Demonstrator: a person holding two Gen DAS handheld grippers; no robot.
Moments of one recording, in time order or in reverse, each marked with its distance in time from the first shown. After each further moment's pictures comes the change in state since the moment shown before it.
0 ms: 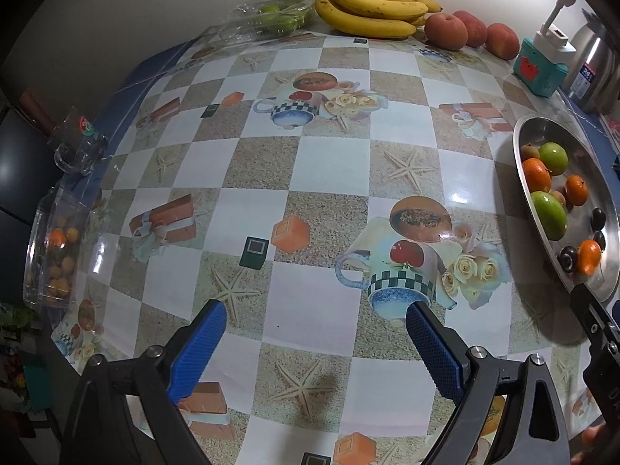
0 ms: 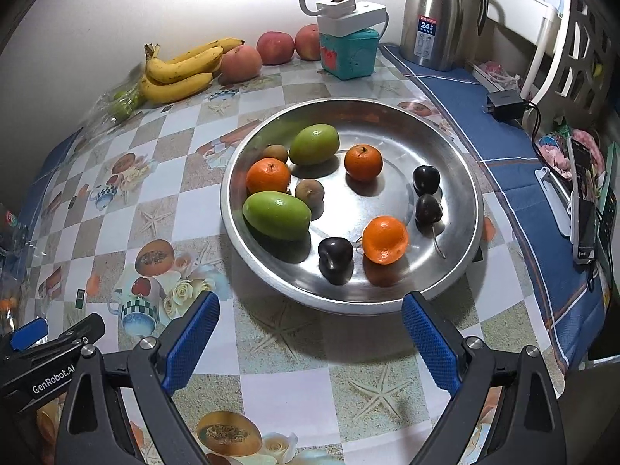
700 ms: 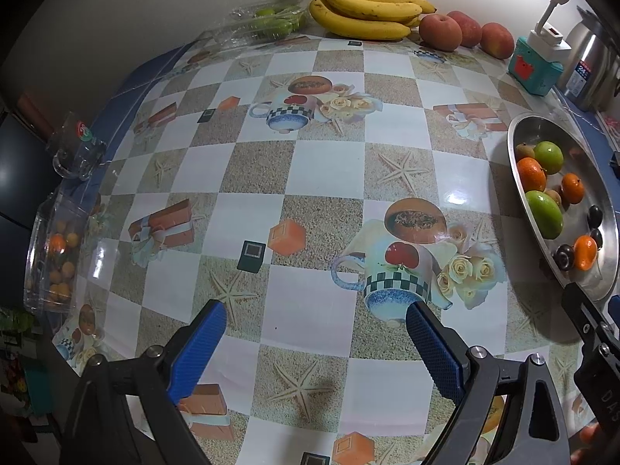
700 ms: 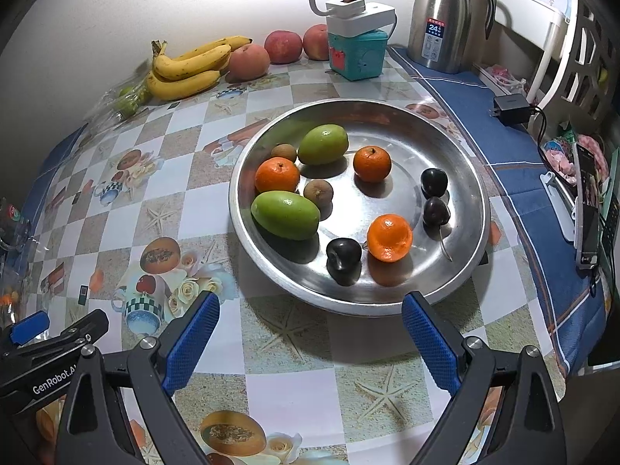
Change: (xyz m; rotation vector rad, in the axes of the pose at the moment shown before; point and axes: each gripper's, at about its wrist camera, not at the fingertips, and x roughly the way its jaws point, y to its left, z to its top) left arm -0.003 -0.001 0.000 0.012 -0.009 -0.003; right arm 0.001 0.004 0.000 -0.019 0.005 0.012
